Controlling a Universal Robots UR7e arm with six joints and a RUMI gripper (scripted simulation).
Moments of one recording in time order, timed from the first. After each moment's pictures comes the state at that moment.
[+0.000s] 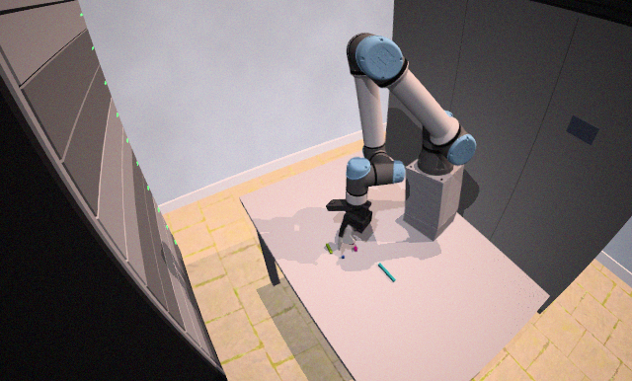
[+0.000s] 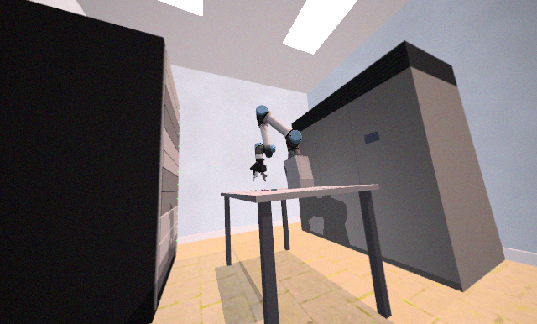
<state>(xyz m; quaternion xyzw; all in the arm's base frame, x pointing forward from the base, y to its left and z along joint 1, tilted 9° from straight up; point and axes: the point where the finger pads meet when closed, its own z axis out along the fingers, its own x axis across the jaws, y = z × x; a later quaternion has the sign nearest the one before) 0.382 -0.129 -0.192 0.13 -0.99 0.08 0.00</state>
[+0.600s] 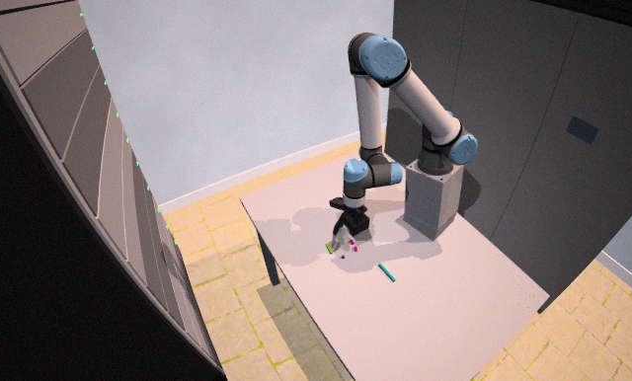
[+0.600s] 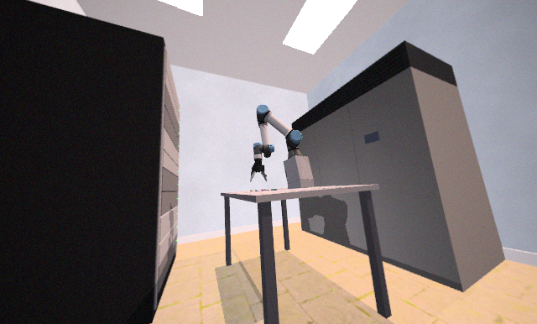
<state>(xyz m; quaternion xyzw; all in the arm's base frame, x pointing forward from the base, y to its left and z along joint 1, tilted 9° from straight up) 0.390 -0.127 -0.192 -0.06 -1.00 0.08 -0.01</state>
